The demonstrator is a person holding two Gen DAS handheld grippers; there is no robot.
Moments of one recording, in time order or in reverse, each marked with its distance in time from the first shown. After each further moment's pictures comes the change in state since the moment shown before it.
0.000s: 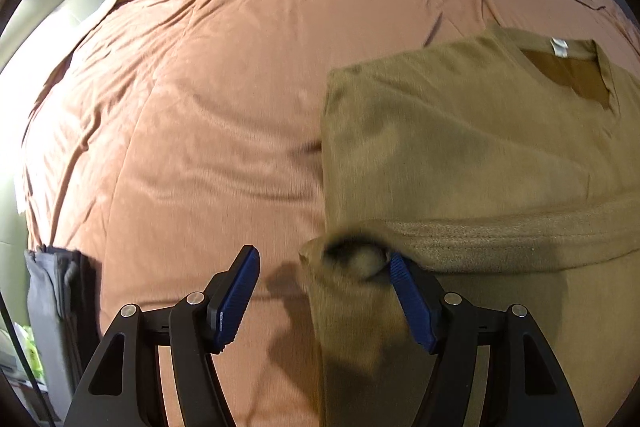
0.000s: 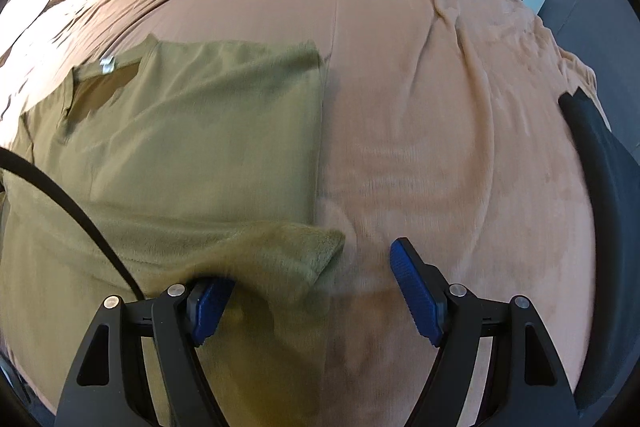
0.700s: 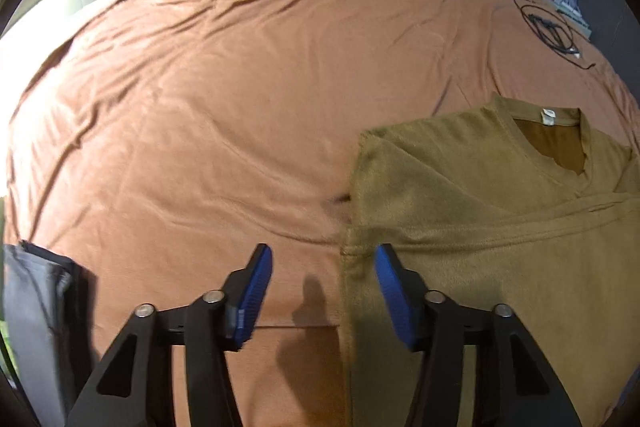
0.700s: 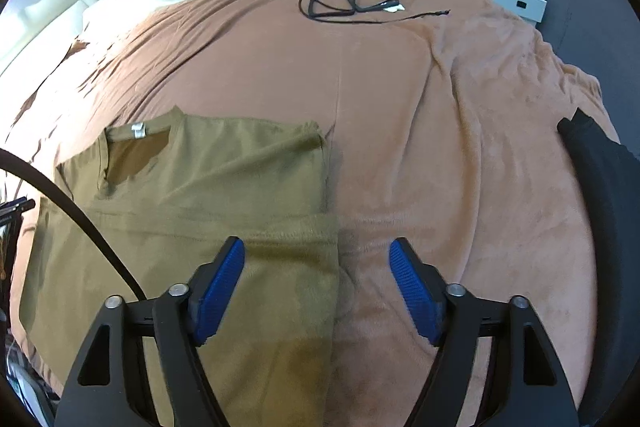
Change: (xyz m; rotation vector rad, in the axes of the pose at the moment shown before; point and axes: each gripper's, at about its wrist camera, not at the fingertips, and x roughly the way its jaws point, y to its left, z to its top) left arm -0.021 0.036 0.005 -0.102 -0.075 -0.152; right arm -0.024 -0.026 0.002 0.051 -0.098 0.141
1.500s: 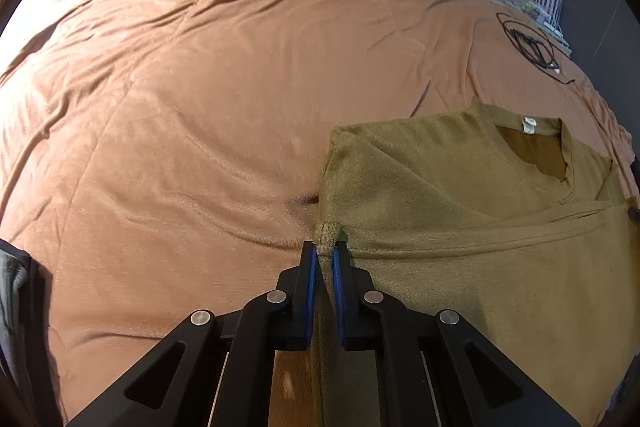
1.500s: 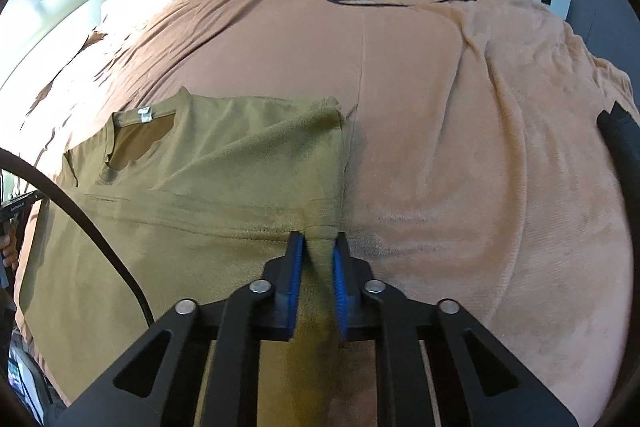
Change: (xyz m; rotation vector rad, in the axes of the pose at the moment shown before) left arm 0.012 0.000 -0.005 -0.035 -0.064 -0.106; right arm 0.027 -0.007 0.001 -0.021 -0.020 0.078
